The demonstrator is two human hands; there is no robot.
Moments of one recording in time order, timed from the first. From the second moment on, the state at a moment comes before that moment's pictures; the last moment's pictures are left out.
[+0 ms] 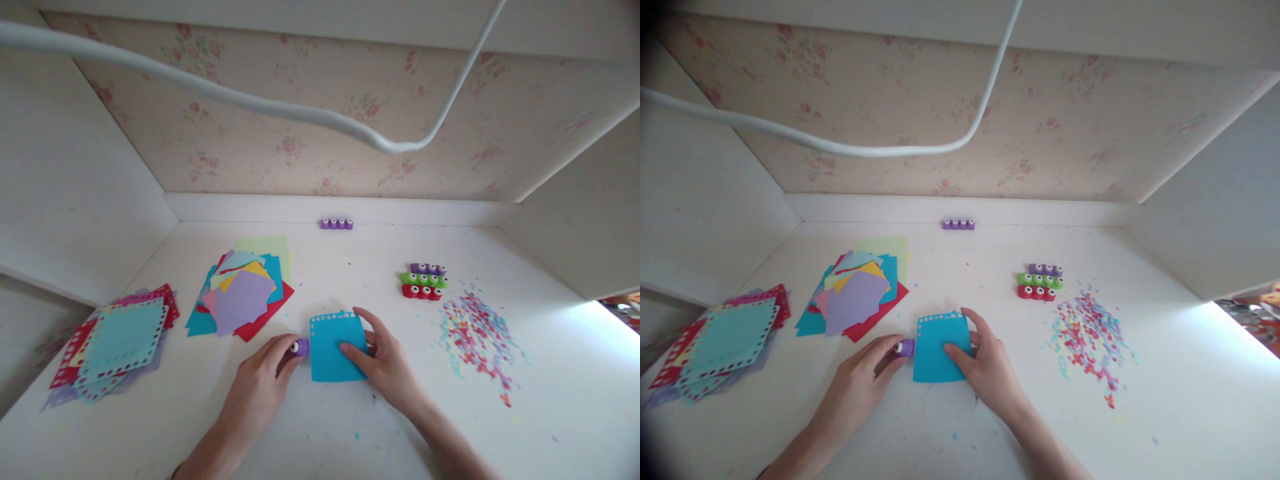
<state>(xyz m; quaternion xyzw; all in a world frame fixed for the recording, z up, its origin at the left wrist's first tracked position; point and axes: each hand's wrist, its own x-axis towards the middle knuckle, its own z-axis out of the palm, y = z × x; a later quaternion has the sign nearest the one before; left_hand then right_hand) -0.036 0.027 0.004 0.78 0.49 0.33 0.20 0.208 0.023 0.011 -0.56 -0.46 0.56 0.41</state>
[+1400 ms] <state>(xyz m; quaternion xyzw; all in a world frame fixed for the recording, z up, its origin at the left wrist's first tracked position) -0.032 0.026 0.010 0.81 0.47 0.31 0.17 0.210 0.016 0.012 -0.49 -0.85 0.12 0.16</state>
